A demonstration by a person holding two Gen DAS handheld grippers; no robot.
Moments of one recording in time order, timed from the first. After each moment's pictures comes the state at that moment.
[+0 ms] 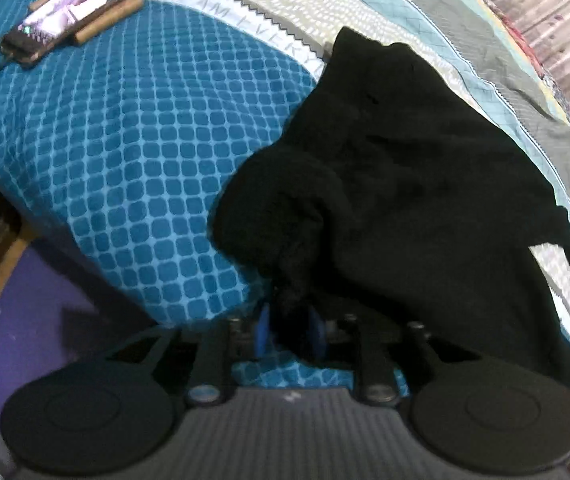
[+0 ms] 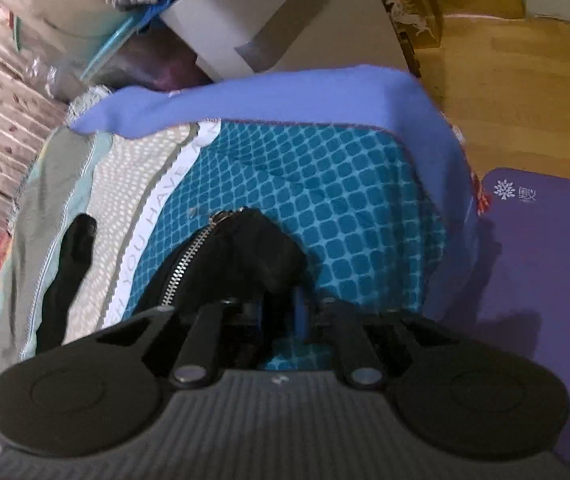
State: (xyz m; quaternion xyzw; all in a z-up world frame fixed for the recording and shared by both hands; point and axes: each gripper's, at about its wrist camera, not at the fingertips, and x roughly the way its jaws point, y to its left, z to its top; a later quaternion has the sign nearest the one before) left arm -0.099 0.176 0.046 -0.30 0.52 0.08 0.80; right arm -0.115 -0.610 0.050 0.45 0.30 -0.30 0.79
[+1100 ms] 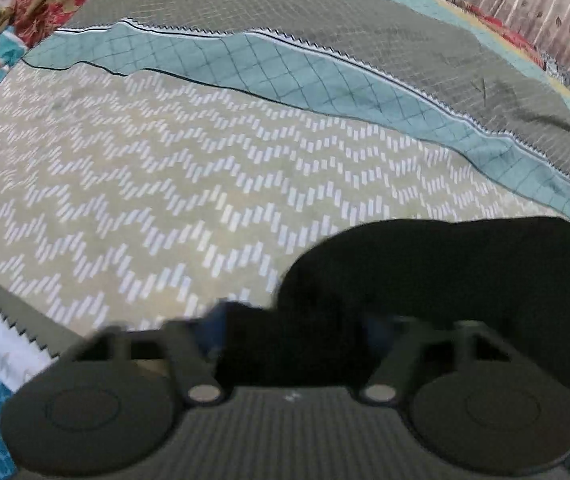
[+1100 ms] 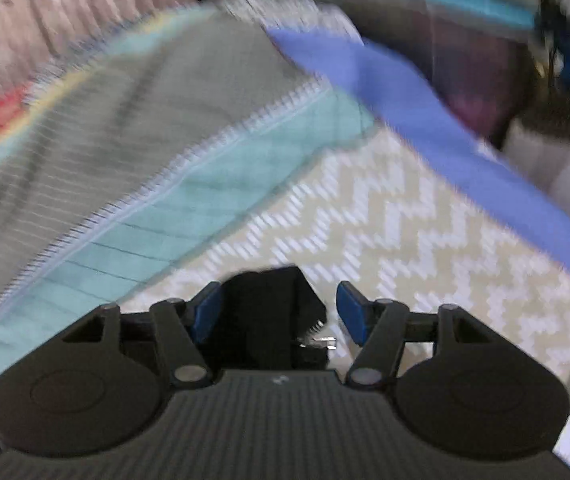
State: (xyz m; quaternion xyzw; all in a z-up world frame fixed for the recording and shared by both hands) left arm 0.196 0.181 0.035 -0.13 0.48 0.08 0.86; right arm 0.300 -0.532 0.066 0.21 0.41 -0.23 0.86
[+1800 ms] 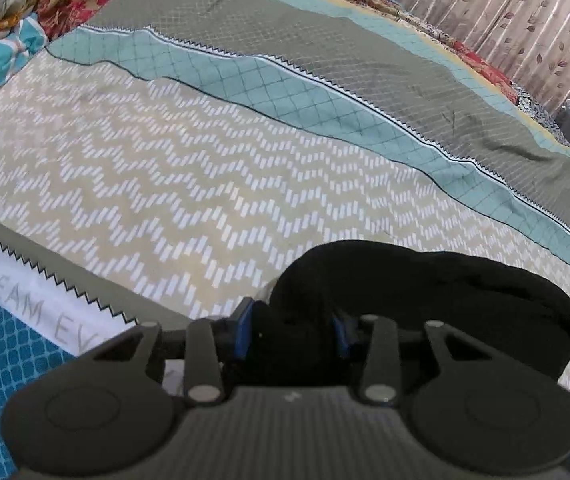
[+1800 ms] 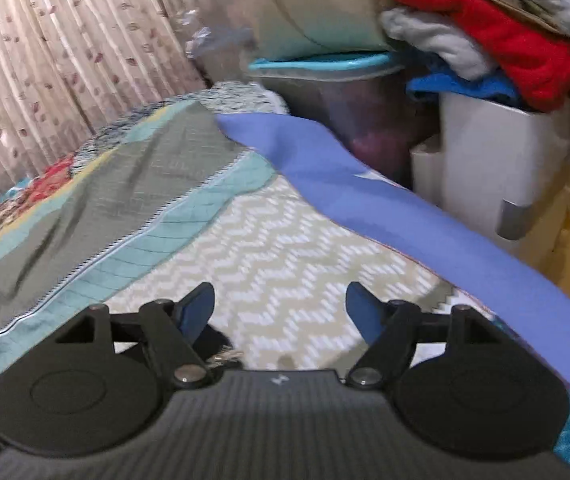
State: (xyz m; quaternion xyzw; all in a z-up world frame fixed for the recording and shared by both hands) left arm 0.145 0.192 0.070 -0.18 0.44 0.06 0.88; right arm 0.083 -0.582 0.128 0.22 0.28 -0.17 0.92
